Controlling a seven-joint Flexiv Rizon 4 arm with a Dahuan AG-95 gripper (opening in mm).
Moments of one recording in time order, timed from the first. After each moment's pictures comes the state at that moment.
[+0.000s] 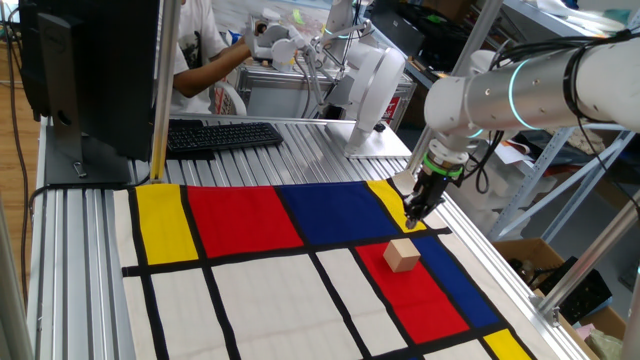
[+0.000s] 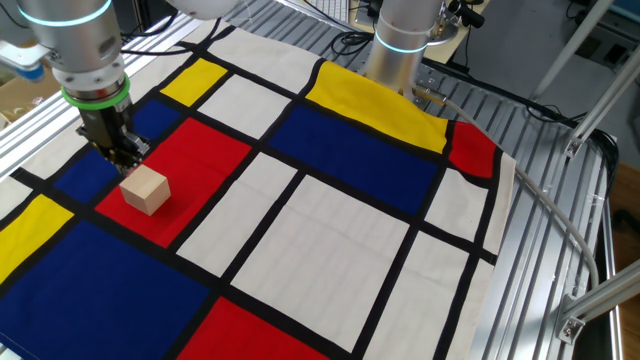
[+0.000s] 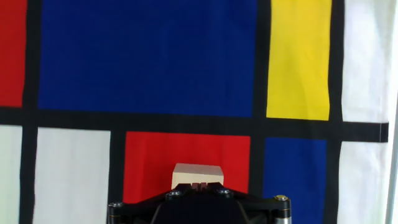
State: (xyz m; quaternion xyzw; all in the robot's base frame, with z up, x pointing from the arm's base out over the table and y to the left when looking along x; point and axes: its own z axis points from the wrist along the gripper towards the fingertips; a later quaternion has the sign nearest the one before) arm 0.618 -0.256 0.106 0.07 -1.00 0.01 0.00
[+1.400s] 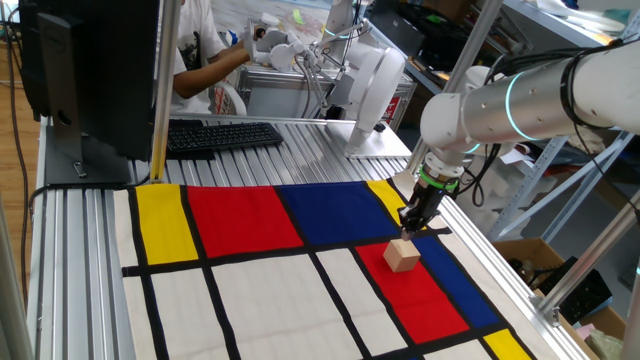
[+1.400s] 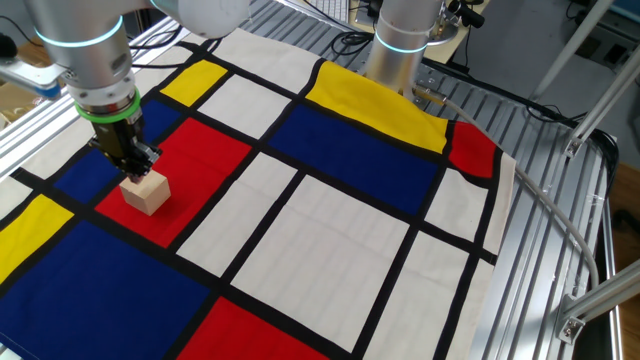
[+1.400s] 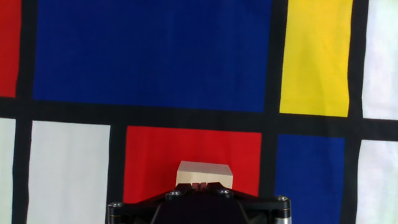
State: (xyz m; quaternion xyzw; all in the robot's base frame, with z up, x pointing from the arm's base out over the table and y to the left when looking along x) arm 0.606 -0.251 0.077 0.06 -1.00 0.00 0.00
